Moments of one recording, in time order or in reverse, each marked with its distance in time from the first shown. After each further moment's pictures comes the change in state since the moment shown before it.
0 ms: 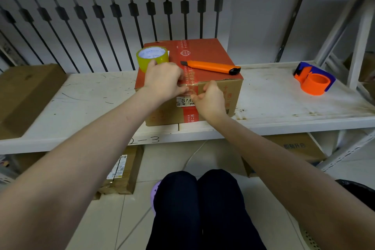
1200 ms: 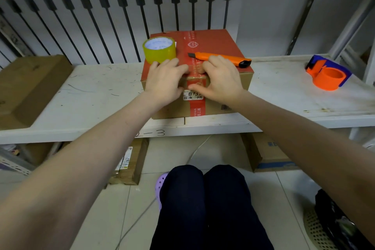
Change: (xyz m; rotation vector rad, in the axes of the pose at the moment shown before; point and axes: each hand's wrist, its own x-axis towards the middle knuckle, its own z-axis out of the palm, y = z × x) left_hand -0.025 -0.010 0.013 -0.075 -0.015 -0.009; right_hand 0.043 0.006 -0.017 -0.623 0.143 -0.911
